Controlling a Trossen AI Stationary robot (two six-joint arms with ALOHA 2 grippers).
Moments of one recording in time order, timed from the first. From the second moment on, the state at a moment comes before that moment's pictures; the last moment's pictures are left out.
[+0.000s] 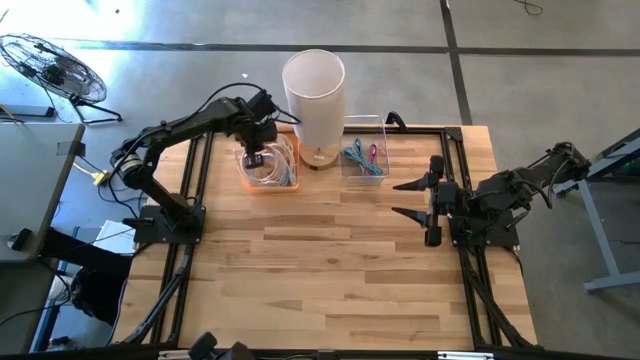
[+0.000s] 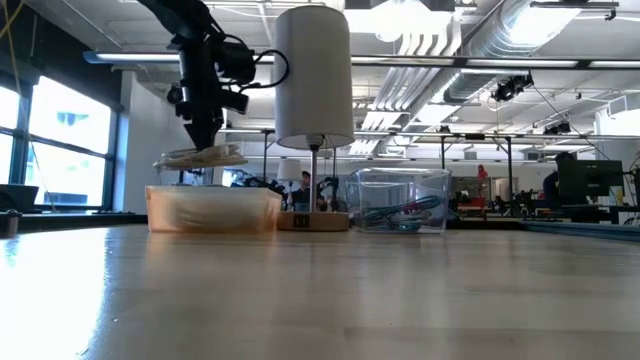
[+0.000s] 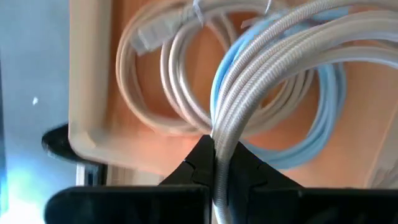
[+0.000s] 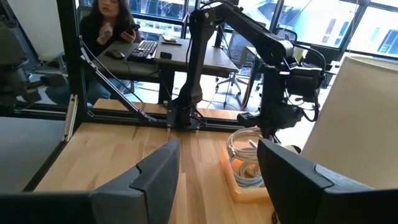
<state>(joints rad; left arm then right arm) 0.73 1.55 1.28 -1.01 -0.08 0.56 0.47 0.89 1.03 -0.30 0.60 -0.04</state>
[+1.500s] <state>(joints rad) 0.50 0.79 1.28 -0.98 0.10 0.46 0.47 0.89 1.03 -0.12 0.80 -0.32</state>
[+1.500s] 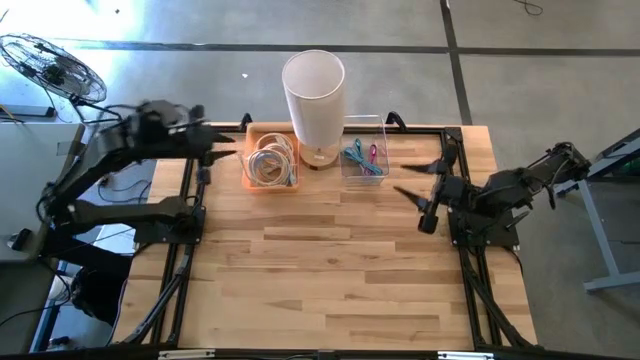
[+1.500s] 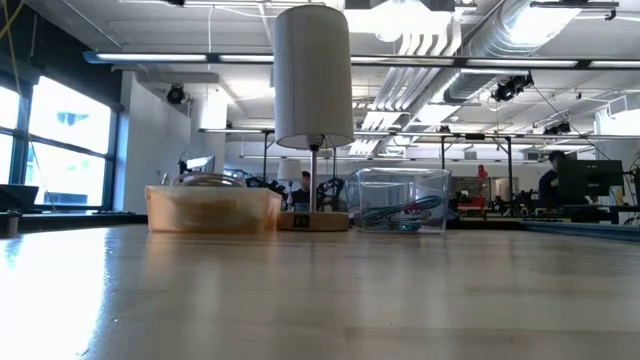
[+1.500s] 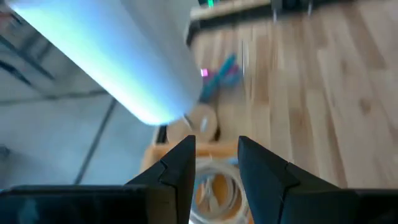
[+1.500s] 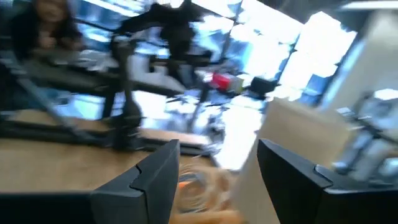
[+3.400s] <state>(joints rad) 0.44 0.01 0.39 -0.23 0.20 0.23 0.28 0.69 1.03 -0.47 0.70 -0.05</state>
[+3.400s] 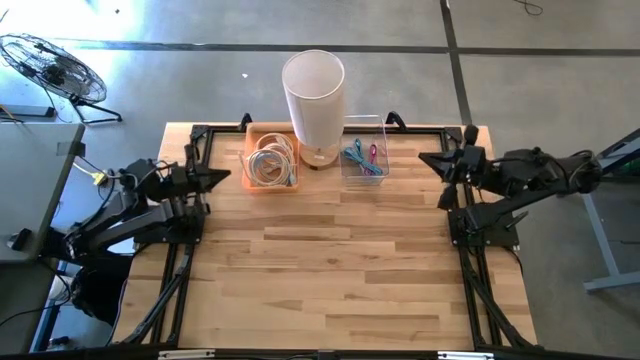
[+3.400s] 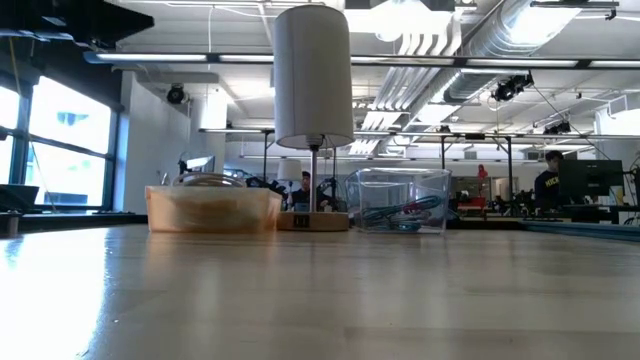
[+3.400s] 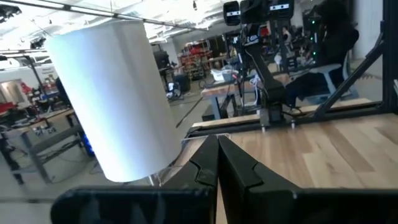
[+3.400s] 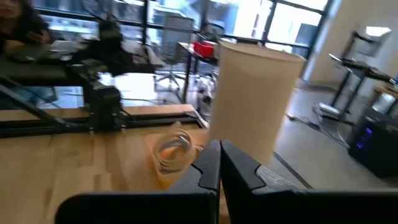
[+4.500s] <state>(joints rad) 0.44 0.01 0.05 0.01 0.27 0.14 0.08 0.92 1.03 -0.17 0.33 -0.11</state>
